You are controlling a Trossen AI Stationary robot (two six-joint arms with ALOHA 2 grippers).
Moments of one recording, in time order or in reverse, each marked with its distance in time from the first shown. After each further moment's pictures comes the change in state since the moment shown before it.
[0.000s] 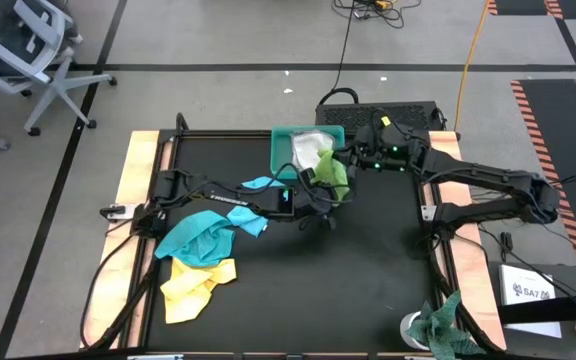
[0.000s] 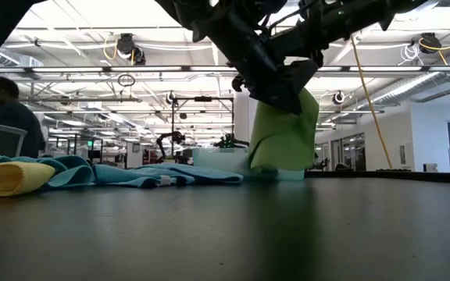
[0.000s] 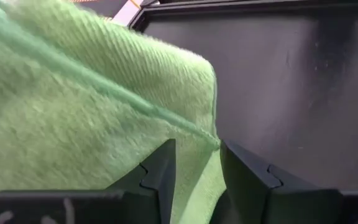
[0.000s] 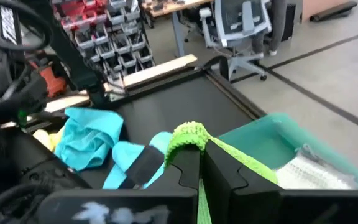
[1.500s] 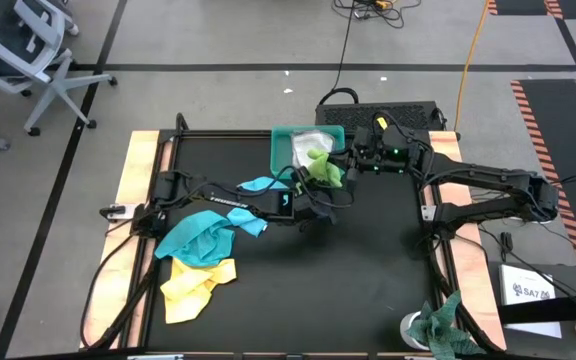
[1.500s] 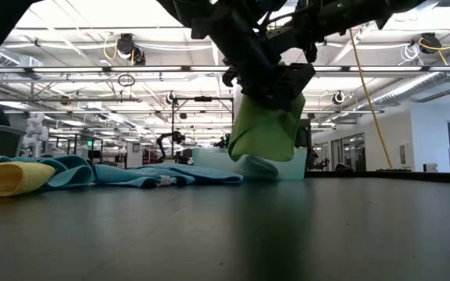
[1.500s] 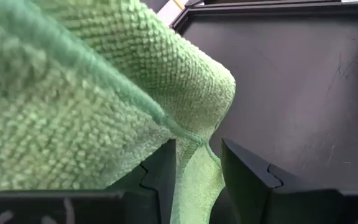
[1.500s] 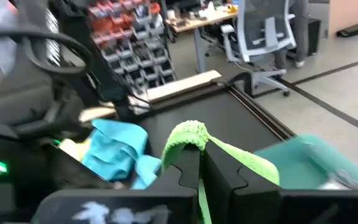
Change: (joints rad) left arm -0.016 0.000 0.000 -0.009 -0.180 -0.060; right arm 0.022 0.008 0.000 0.084 -0.040 0.008
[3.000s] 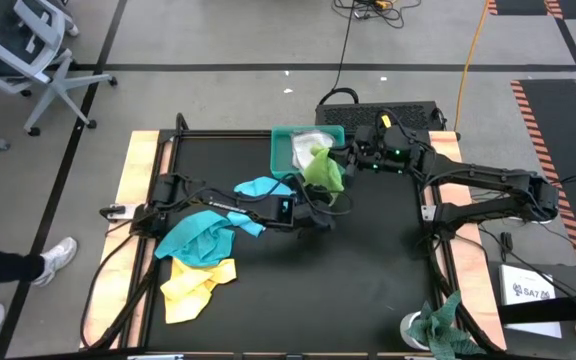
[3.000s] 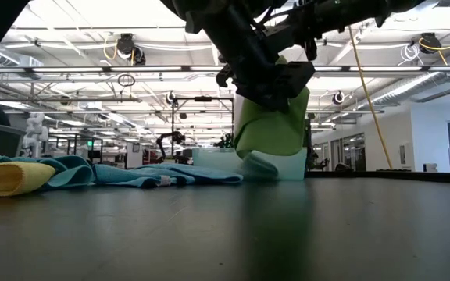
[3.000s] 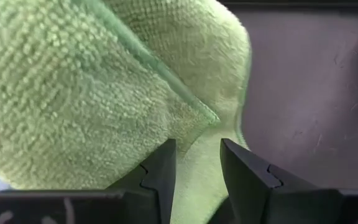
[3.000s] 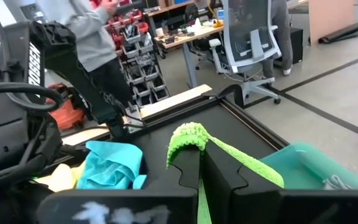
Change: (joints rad) left arm -0.039 -0.001 0.000 -0.077 -0.044 -0.112; right arm 0.021 0.000 0.000 0.069 0.069 0.074
